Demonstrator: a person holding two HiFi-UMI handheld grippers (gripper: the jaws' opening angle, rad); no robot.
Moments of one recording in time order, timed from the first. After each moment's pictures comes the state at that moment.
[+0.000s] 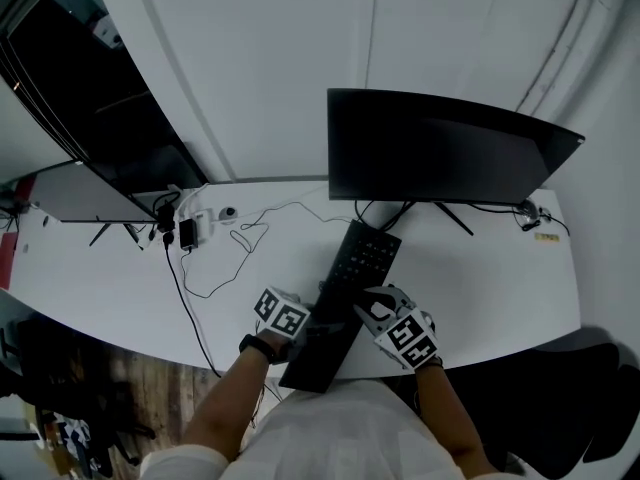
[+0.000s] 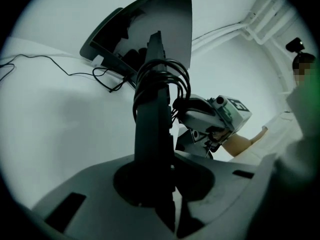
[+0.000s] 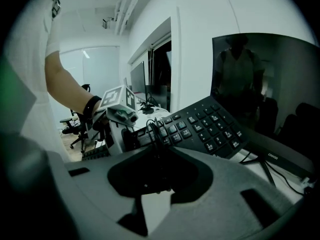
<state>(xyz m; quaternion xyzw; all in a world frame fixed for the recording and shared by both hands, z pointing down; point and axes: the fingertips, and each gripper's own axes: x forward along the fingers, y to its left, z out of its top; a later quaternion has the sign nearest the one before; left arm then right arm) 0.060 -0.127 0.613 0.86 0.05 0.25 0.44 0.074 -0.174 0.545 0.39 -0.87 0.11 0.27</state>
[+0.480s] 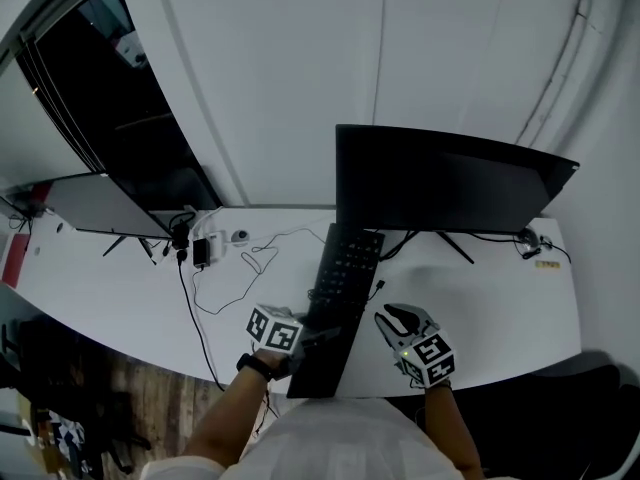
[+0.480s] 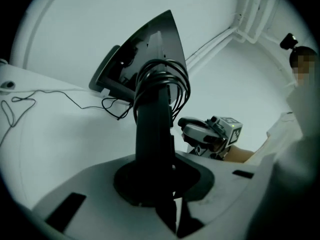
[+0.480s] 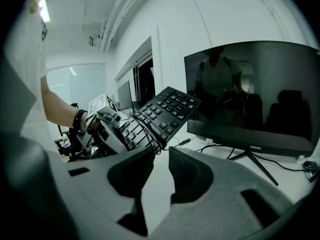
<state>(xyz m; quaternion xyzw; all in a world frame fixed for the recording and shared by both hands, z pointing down) 0.046 -0.170 0.558 0.90 -0.07 0.20 0.38 0.124 -0.172 0.509 0.46 -0.86 0.13 0.18</state>
